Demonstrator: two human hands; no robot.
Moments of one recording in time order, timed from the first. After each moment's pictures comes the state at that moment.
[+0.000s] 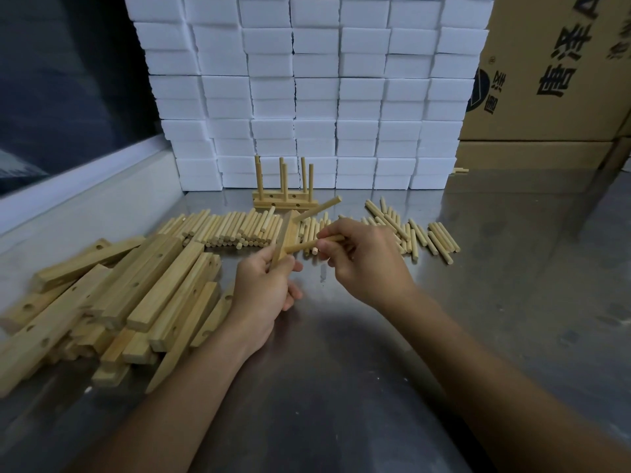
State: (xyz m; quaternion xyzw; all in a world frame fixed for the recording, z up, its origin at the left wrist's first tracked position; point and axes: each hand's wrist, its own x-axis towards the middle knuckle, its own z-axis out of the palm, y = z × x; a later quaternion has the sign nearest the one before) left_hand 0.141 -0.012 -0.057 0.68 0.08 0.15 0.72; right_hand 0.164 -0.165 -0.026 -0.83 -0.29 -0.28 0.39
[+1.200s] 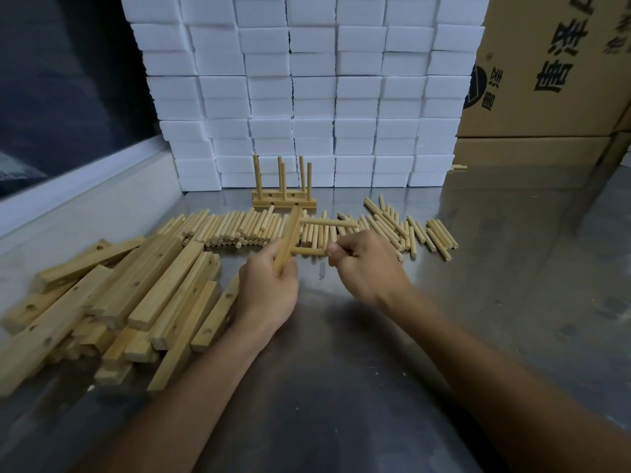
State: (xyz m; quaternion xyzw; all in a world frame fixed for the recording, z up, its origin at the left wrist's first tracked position) left_hand 0.141 -0.014 -0.061 0.82 0.02 0.24 0.51; right_hand 0.167 -0.164 -0.032 -0.90 -0.15 -0.14 0.38
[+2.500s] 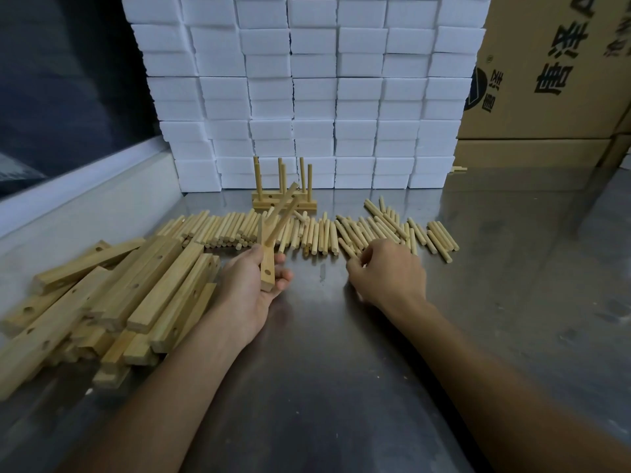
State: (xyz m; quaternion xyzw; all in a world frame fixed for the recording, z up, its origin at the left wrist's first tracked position) left_hand 0.148 0.003 -0.045 0.51 0.15 0.09 0.85; right_hand 0.180 -0.180 -0.050 -0.95 0.01 -0.18 0.24
